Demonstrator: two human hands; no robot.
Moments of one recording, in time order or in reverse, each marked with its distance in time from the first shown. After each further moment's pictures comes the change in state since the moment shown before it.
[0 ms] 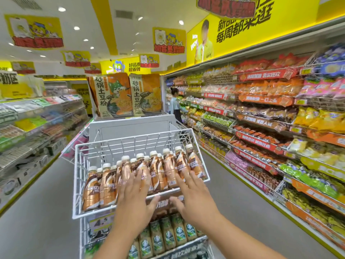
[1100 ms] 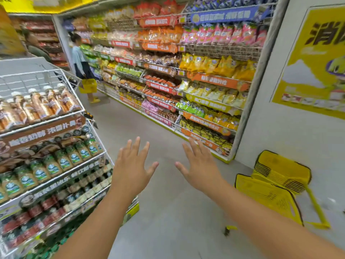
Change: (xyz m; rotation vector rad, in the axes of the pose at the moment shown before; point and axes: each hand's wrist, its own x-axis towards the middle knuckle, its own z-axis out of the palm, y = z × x) left_hand -0.299 0.379 -0.041 -0.088 -0.125 0.466; right_hand -0.511 0.206 -0.124 -0.159 -0.073 0.551
